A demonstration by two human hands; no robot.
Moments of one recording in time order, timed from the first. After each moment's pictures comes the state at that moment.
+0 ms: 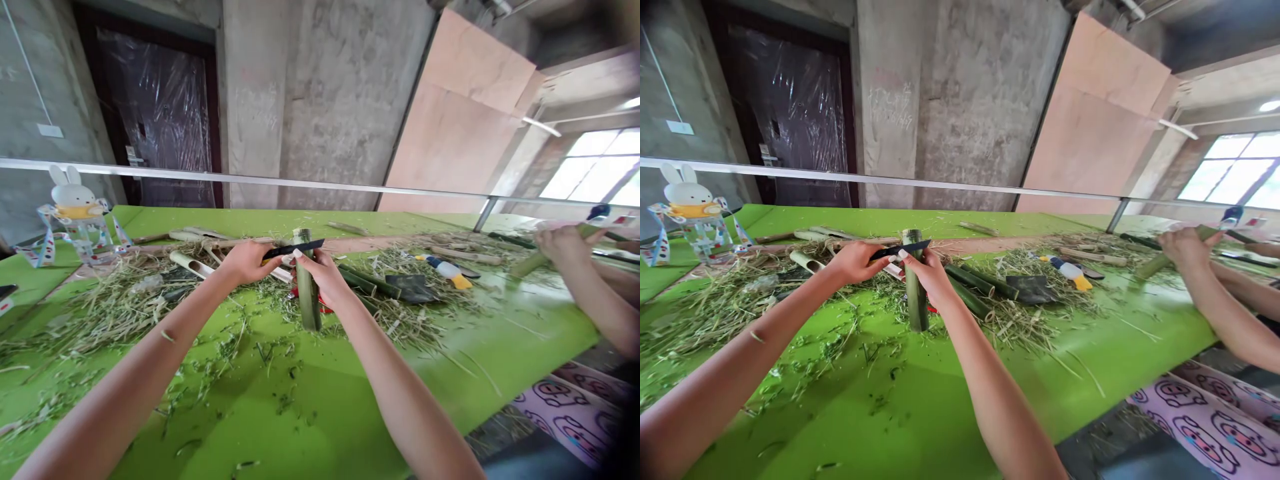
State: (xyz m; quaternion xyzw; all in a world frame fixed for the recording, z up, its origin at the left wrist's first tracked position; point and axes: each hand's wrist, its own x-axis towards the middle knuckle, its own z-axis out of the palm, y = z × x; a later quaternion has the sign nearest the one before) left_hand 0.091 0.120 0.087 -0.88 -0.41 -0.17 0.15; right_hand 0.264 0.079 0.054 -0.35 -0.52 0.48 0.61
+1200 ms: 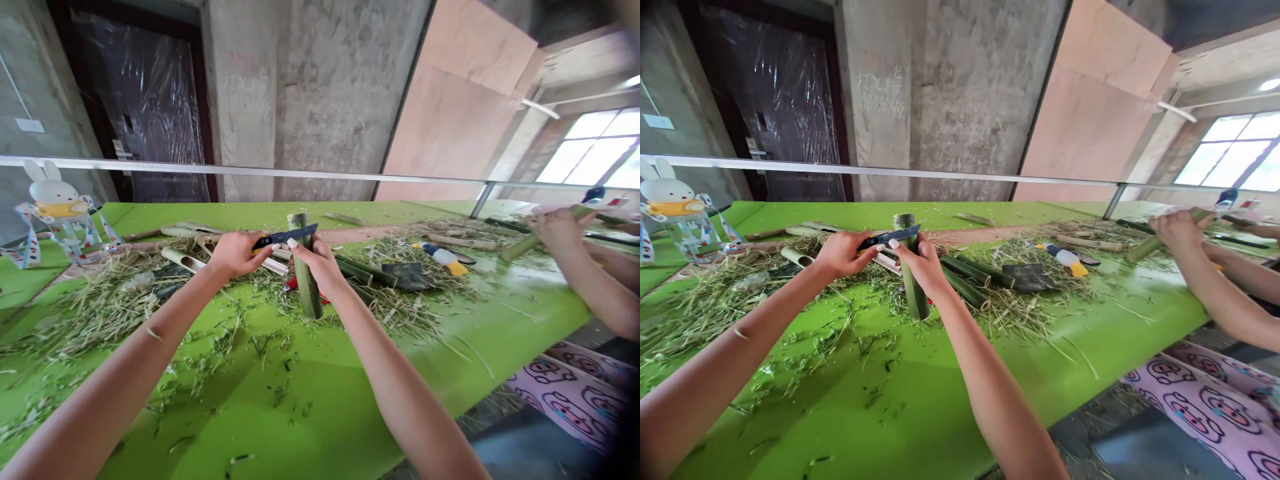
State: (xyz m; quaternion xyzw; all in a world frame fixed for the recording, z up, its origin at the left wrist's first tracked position) left_hand 0.093 0.118 0.086 -0.86 -0.42 -0.22 0.19; right_hand 0.267 0.074 0.060 -0.36 -0.59 0.38 0.61
